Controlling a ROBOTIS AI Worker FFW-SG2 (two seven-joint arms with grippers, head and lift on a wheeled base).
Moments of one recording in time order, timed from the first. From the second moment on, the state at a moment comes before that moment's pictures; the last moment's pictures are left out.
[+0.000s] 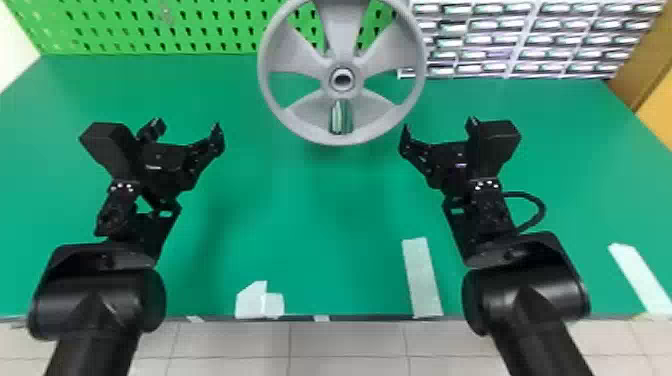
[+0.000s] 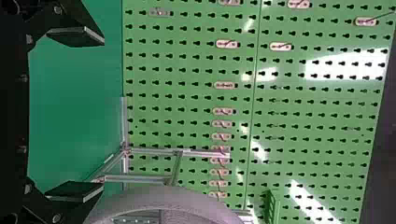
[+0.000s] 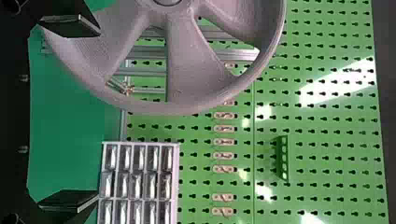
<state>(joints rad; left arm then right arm) 0.00 0.13 0.07 -1.58 0.18 -0.08 -0.21 -0.07 -0.02 0.16 -1.50 -0.01 -0.11 -0.04</state>
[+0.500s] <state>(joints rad) 0.01 0.13 0.06 -1.58 0.19 -0.09 -0.16 -0.06 -0.01 0.14 -1.50 -0.01 -0.11 -0.04</state>
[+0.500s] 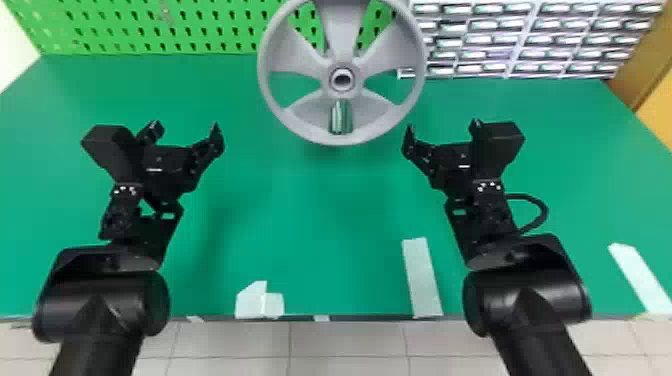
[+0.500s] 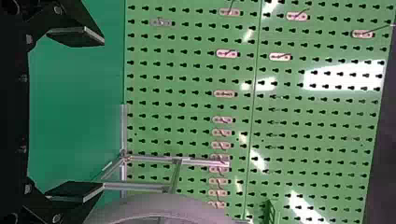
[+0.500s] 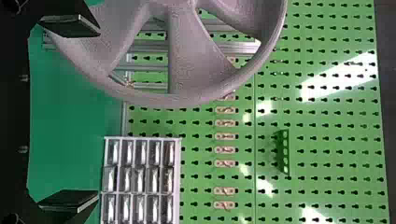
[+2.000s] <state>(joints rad) 0.02 0.13 0.05 -1.57 0.20 -0.09 -0.14 -0.05 0.00 0.11 -1.49 -0.01 -0.12 -0.04</state>
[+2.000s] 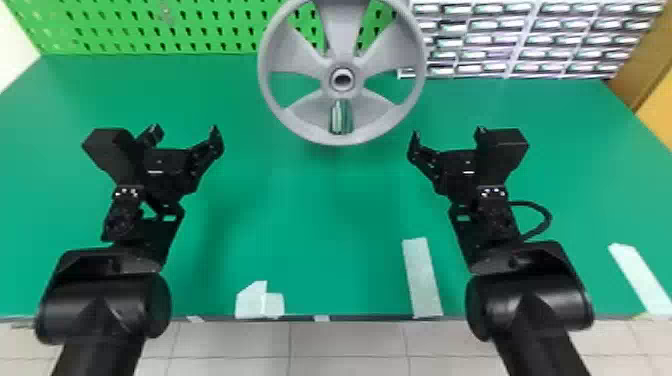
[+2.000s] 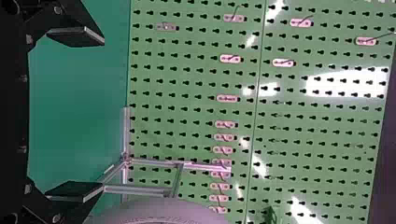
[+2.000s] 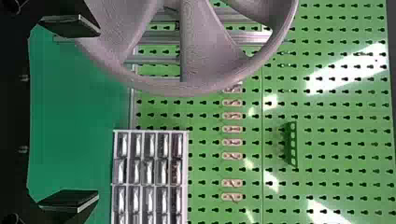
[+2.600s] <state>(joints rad) 0.03 0.13 0.04 -1.57 0.19 -0.12 -0.12 -0.03 0.00 0.11 -1.49 -0.01 -0.15 -0.04</state>
